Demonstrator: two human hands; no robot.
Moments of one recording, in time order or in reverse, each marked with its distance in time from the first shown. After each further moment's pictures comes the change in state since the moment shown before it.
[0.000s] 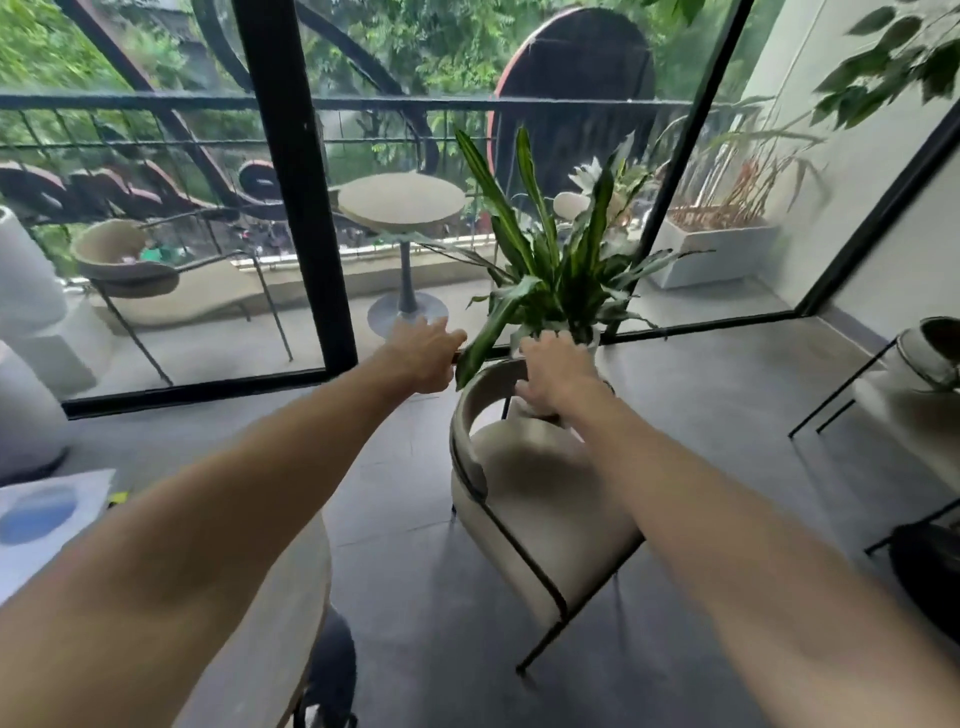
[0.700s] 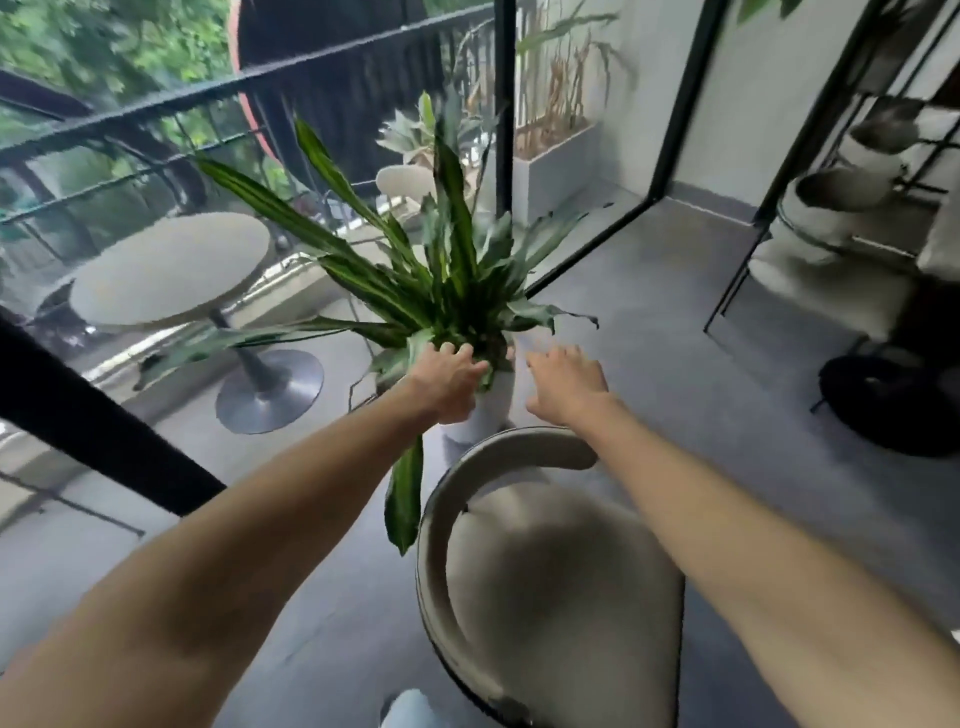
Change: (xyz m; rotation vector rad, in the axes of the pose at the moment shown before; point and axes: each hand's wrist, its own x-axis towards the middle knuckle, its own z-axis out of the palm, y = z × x) left_hand 0.435 0.039 0.054 0.124 0.001 0.616; right_hand 0.307 0.172 0.090 0.128 -0.144 0.478
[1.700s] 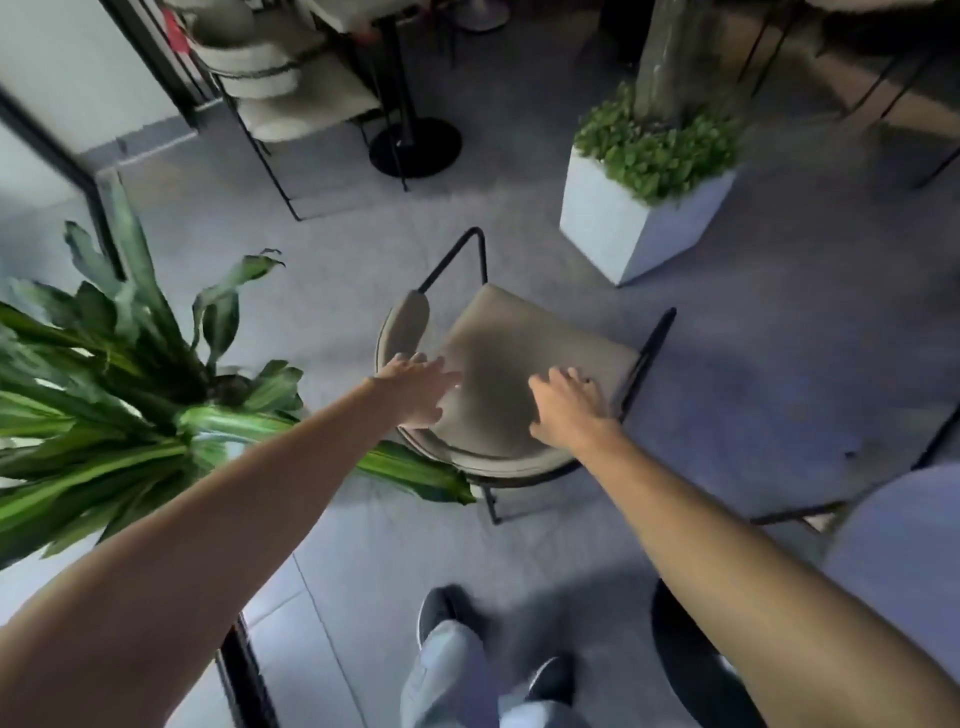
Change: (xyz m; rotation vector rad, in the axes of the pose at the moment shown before) left_hand 0.050 -0.013 0.144 0.432 0.028 1.353; right_hand -0.101 -0.243 0.167 0.404 -0.188 1.346
